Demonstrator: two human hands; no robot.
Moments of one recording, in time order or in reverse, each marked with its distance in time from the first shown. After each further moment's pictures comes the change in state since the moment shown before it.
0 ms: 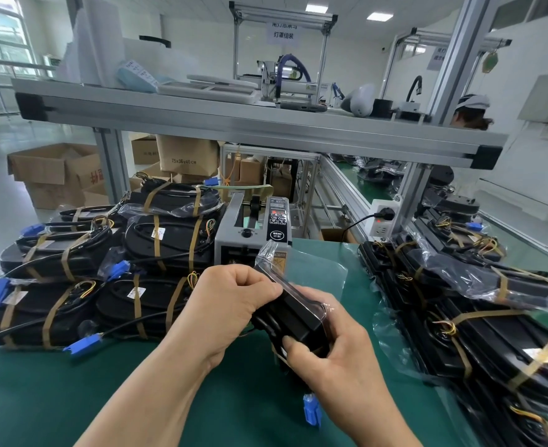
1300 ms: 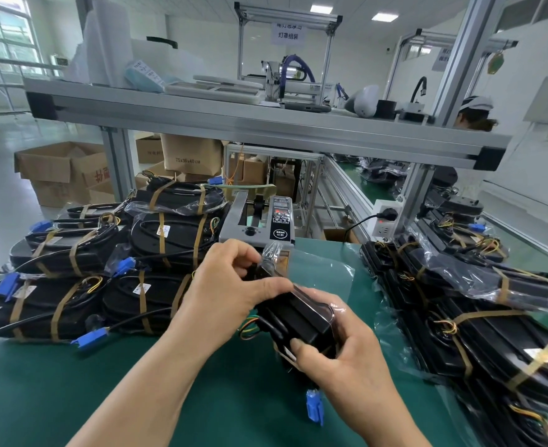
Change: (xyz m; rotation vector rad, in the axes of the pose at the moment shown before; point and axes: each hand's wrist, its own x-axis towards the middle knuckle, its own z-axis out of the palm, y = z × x) left_hand 0.015 -0.013 -0.011 0.300 0.131 0.275; right_hand -0.002 0.002 -0.006 0.073 -0.050 -0.032
